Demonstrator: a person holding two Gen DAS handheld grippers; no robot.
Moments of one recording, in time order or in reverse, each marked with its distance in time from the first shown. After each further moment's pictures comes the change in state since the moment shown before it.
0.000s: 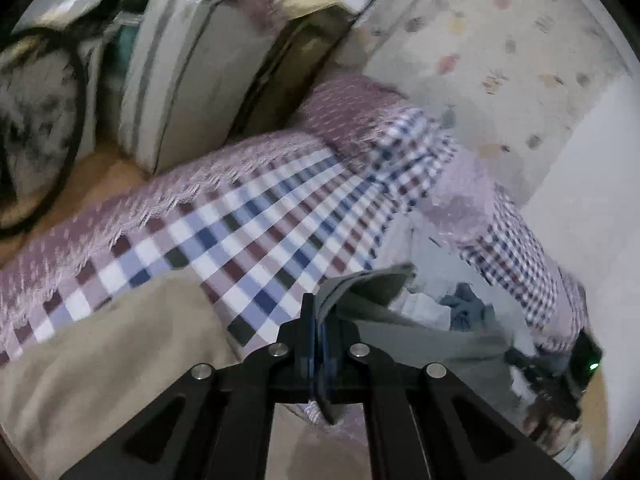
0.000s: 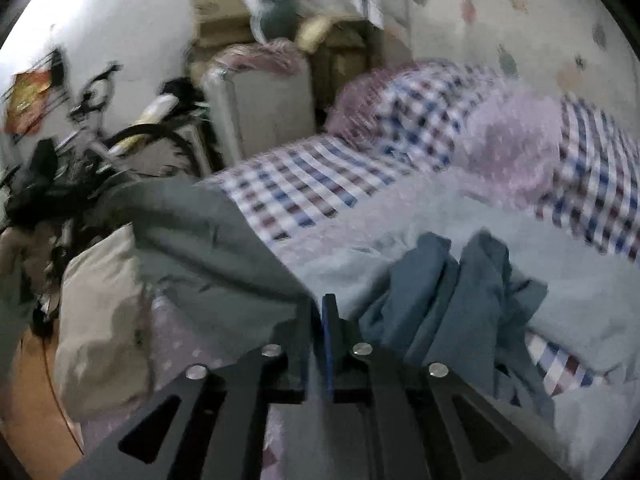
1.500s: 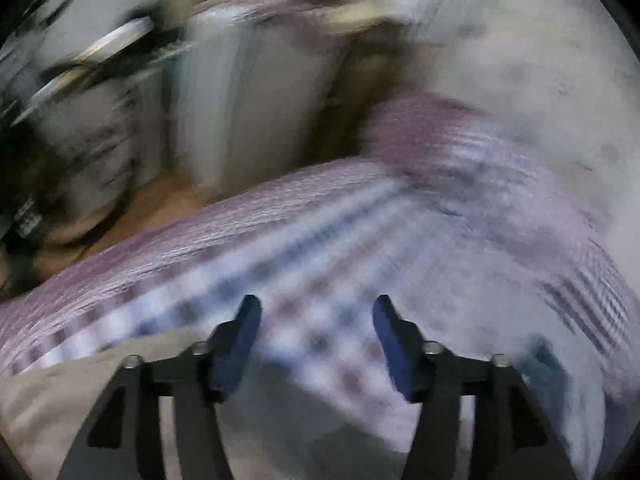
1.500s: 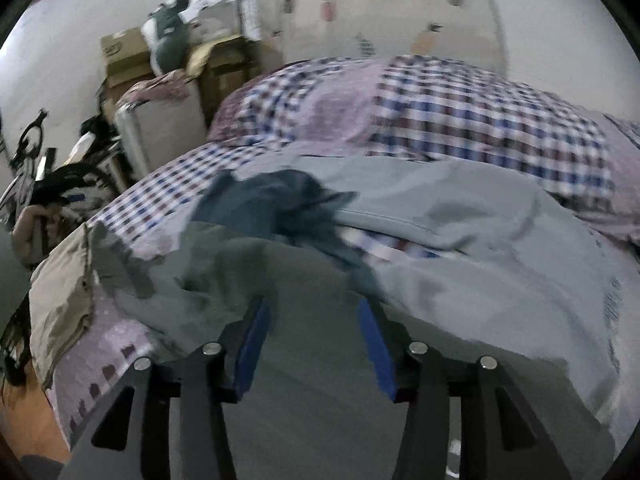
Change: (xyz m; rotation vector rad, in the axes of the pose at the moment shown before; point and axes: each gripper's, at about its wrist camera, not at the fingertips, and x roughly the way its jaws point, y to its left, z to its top) left arm 0.068 -0.072 0.014 0.144 -0.159 0.167; right arm -0.186 -0.137 -0.148 0.221 -0.106 -0.206
